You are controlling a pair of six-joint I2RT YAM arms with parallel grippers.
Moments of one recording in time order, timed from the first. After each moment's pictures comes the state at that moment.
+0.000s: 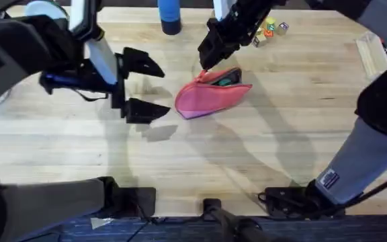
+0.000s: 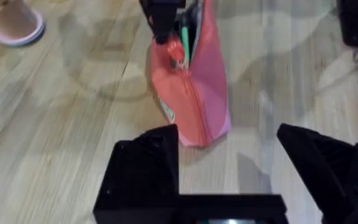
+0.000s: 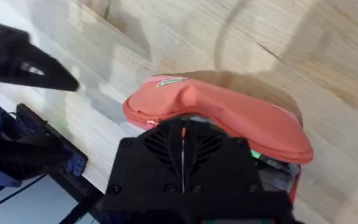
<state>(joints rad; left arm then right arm) 0.18 1.48 0.95 -1.07 1.07 1.55 0.43 2.01 1.85 -1.22 -0.42 0.00</state>
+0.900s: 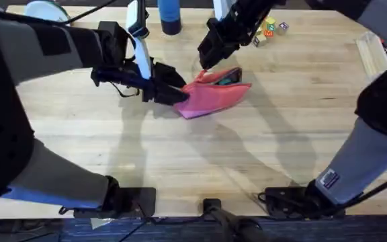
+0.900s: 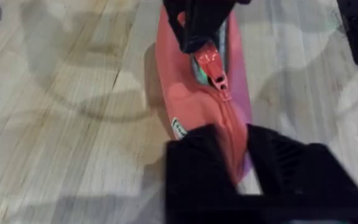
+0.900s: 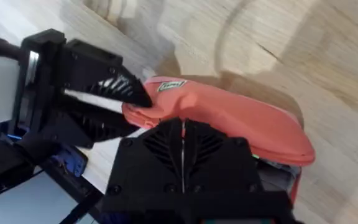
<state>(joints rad) -0.02 1.71 0.95 -0.68 1.09 1.19 0.43 2.01 1.85 -1.21 -0.42 0.00</state>
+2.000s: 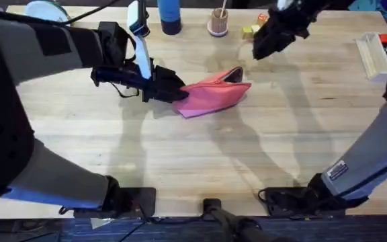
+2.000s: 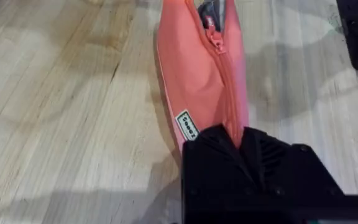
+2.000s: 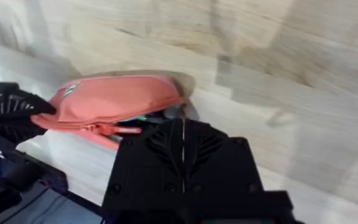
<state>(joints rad) -0.03 1.71 0.95 -0.68 1.08 1.16 0.08 2.01 1.85 -1.33 -0.36 -0.06</state>
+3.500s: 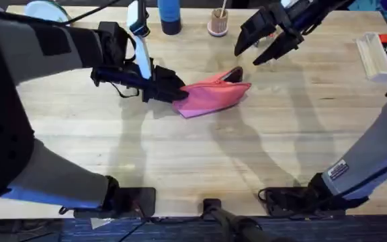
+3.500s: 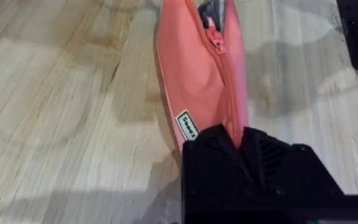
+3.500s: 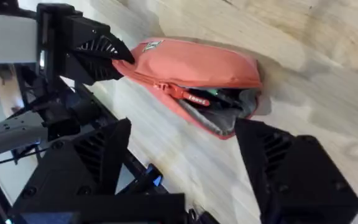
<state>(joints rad) -0.03 1.71 0.95 -0.68 1.08 1.16 0.05 2.01 1.86 -1.49 -0.70 -0.29</state>
